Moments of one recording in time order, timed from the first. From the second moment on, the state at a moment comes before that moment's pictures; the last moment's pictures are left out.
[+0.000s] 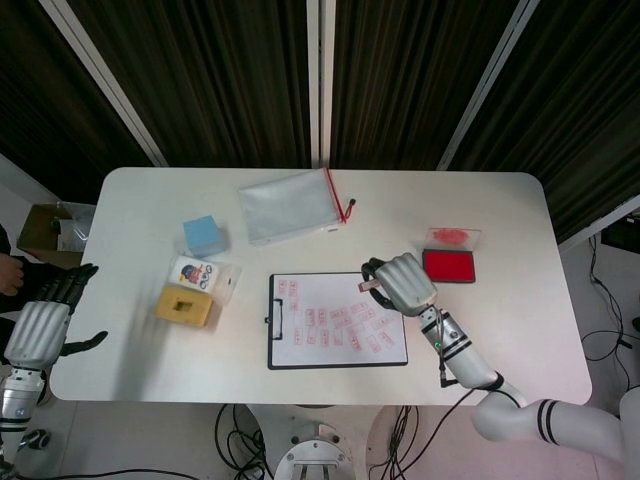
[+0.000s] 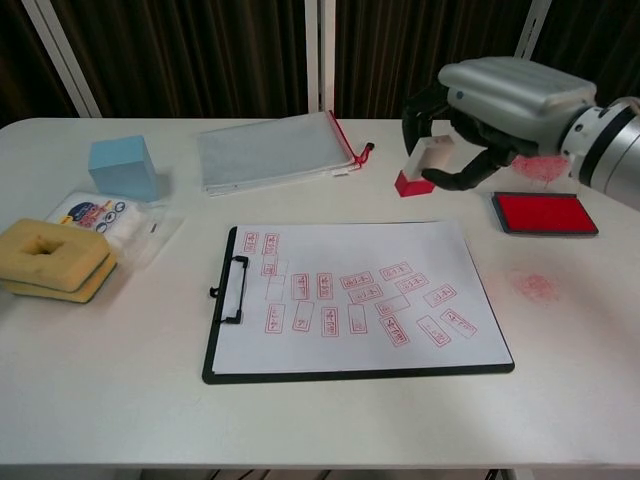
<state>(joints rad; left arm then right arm) -0.15 -1.20 -0.01 -1.39 1.57 1.47 -0.18 0.67 -1.50 0.14 -1.55 -1.40 1.11 -0.30</state>
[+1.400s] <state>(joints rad) -0.16 -1.21 -0.01 -1.39 1.57 1.45 -0.17 0.45 -1.59 -0.04 -1.13 -1.53 1.15 -0.07</state>
